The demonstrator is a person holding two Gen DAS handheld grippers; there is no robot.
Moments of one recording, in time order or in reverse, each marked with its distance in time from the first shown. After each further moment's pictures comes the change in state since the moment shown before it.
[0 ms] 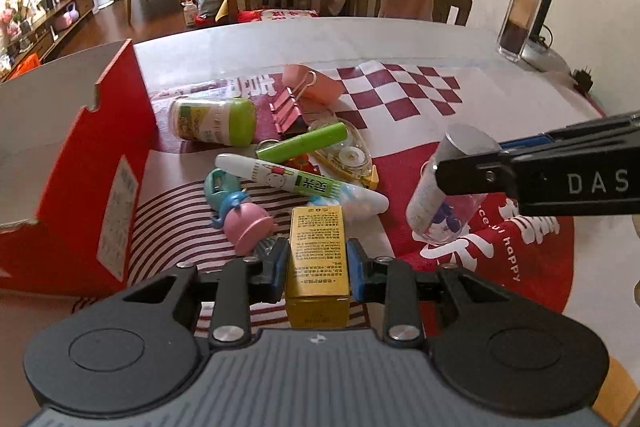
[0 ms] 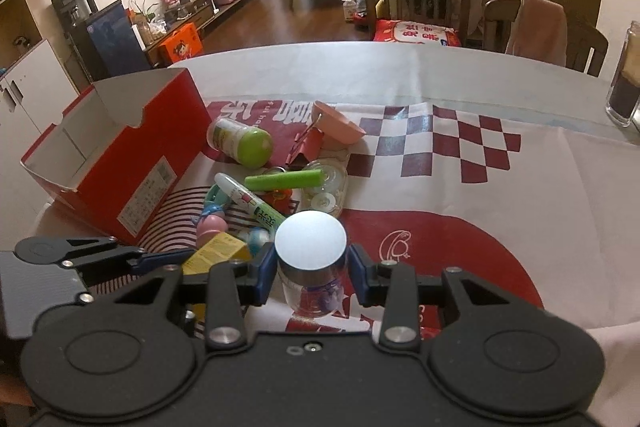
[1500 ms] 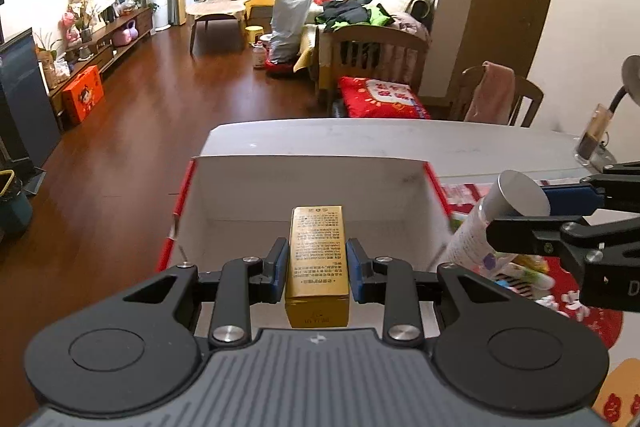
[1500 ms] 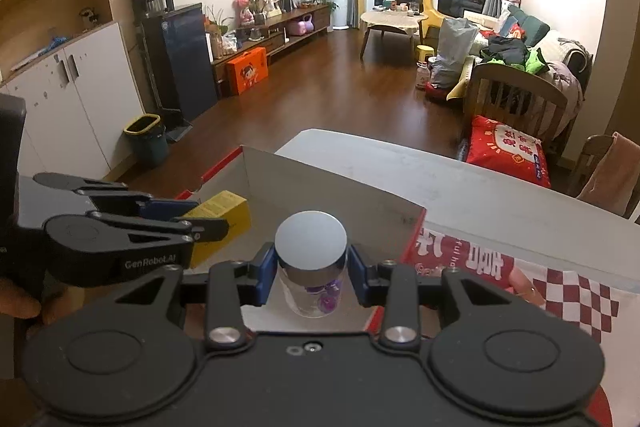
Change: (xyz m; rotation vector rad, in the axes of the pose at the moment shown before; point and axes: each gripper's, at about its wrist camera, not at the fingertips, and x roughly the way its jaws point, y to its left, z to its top) left arm -0.111 0.278 0.058 -0.095 -0.145 0.079; right arm 0.022 0.264 0.103 -0.240 -0.119 0.038
